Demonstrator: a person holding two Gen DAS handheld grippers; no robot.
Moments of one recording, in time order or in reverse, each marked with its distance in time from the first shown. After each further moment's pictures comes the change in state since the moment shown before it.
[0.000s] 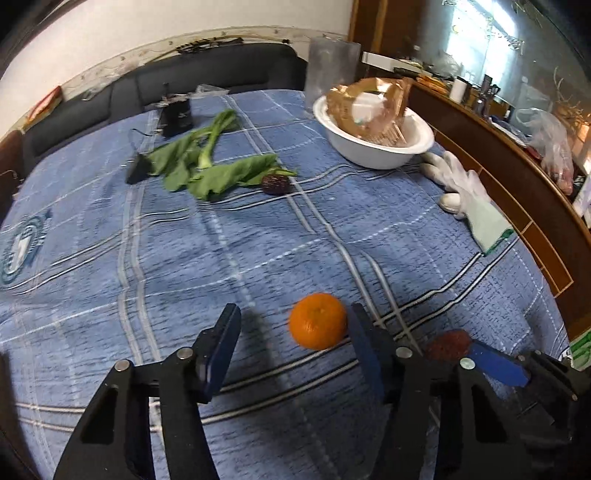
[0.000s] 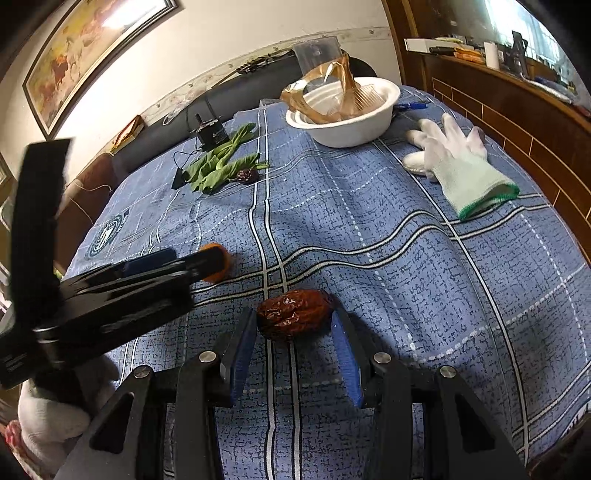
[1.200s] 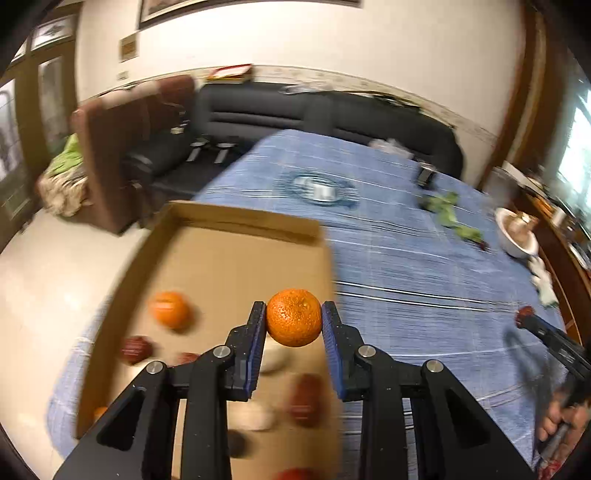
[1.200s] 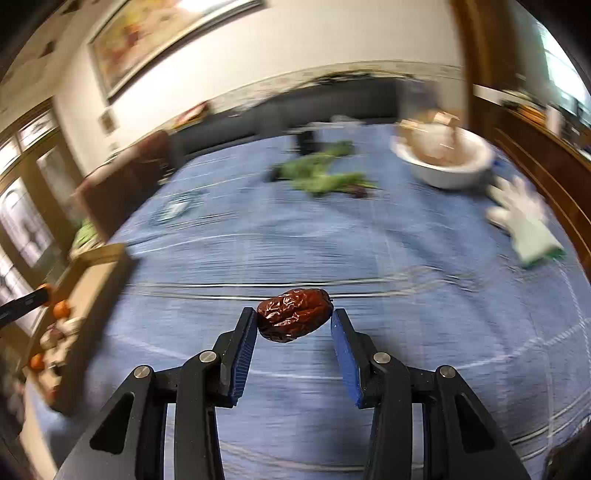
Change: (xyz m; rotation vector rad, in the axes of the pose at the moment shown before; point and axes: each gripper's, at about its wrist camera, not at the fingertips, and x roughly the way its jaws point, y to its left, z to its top) left arm -0.259 0.235 -0.166 -0.463 -0.181 0.374; right arm -0.036 0.115 -0.018 -0.254 -0.041 0.185
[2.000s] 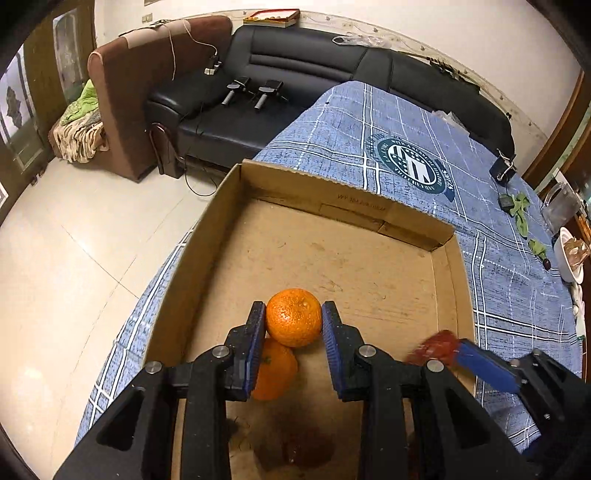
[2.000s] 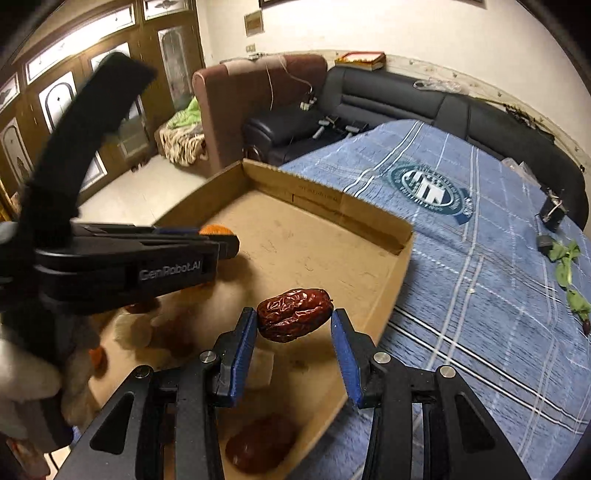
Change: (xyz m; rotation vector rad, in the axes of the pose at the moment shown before) left arm 0.098 0.085 0.036 -0.093 0.224 0.045; right arm 0.142 0.286 0.000 -0.462 0.210 0.181
